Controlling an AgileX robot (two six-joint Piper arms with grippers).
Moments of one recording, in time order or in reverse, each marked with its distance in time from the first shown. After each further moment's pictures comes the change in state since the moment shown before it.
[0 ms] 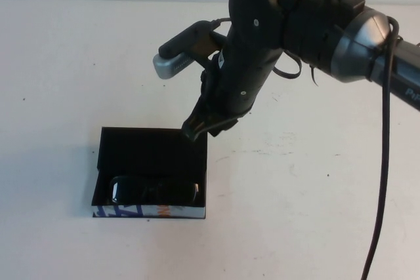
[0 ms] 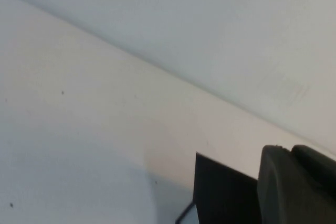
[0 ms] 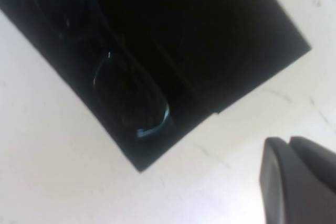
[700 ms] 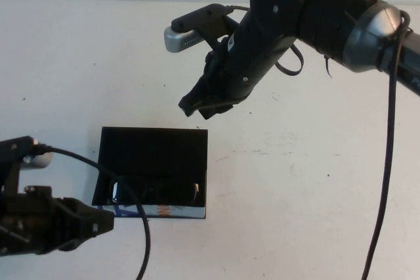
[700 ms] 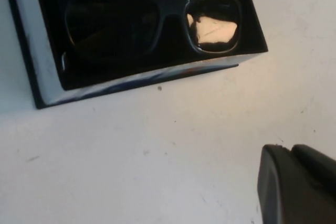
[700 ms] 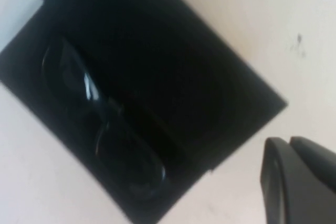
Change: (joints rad) right arm -0.074 0.015 0.000 0.133 -0.121 0.000; left arm 0.000 1.112 -0.484 -0.544 0.675 0.863
